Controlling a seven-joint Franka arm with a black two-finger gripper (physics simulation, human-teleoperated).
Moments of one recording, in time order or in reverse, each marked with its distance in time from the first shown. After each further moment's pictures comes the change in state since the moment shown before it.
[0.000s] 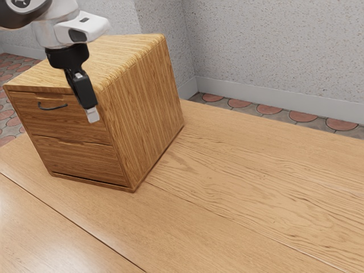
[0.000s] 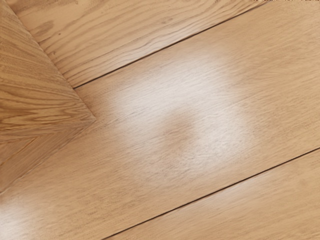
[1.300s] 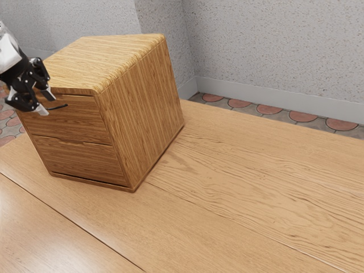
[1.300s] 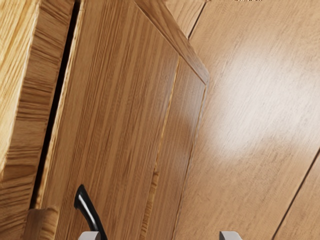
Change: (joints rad) arm 0.140 -0.151 0.196 -0.335 -0.089 0.509 1.062
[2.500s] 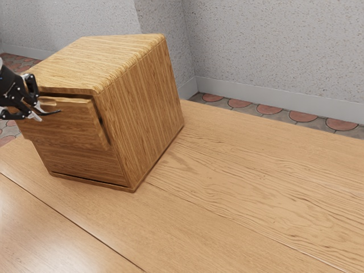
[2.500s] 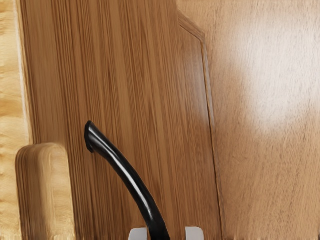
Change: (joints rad) arm 0.055 -0.104 0.033 -0.214 -0.051 0.208 0.395
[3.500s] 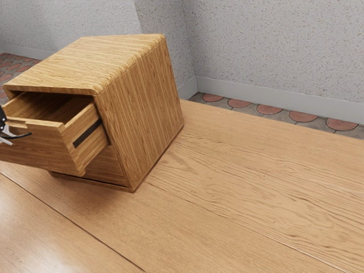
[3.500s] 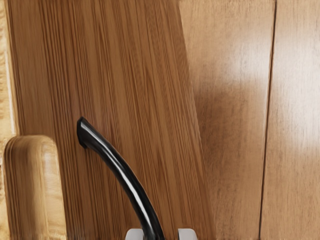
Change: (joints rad) arm -0.082 -0.344 0.108 -0.292 0.077 0.028 0.055
